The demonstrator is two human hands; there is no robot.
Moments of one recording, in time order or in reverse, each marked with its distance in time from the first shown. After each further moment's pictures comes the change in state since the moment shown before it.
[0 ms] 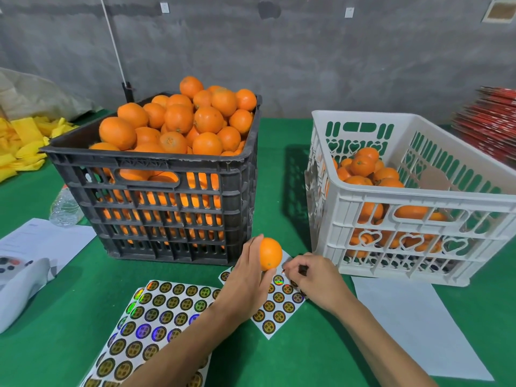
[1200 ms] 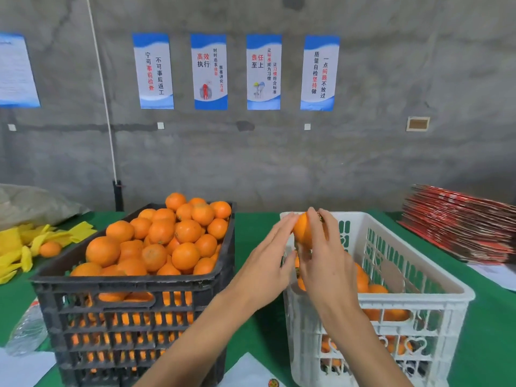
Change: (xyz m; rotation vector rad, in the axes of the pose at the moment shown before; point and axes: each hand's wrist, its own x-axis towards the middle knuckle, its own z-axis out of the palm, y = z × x) left_hand 0.158 0.170 -0.119 -0.140 0.083 0.460; right_hand 0.026 -0.148 -0.175 -0.443 0.755 -0.138
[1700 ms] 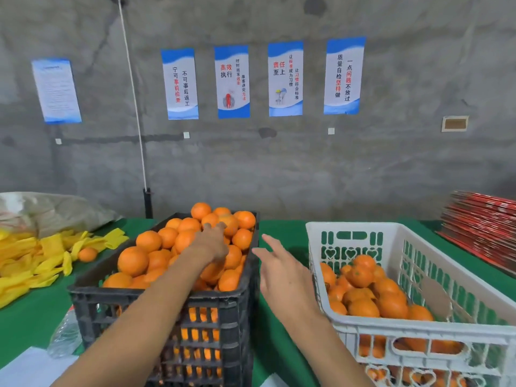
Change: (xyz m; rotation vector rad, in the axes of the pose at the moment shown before) left_hand 0.042 -0.142 -0.116 0.686 -0.248 -0.799; right_hand 0.017 -0.076 0.060 0.089 -0.252 -0.251
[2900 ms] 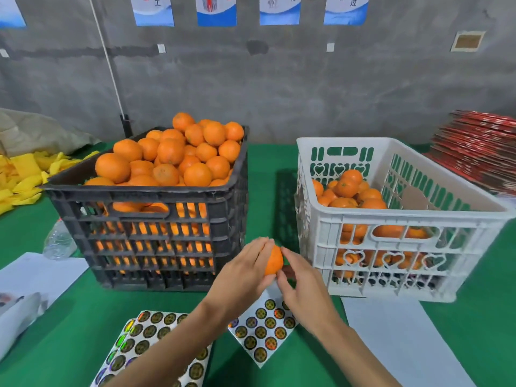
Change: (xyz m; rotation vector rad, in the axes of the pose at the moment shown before) left_hand -0.203 0.022 0.181 -0.127 0.185 0.658; right_hand -0.178 0.066 0.090 0.501 -0.131 0.197
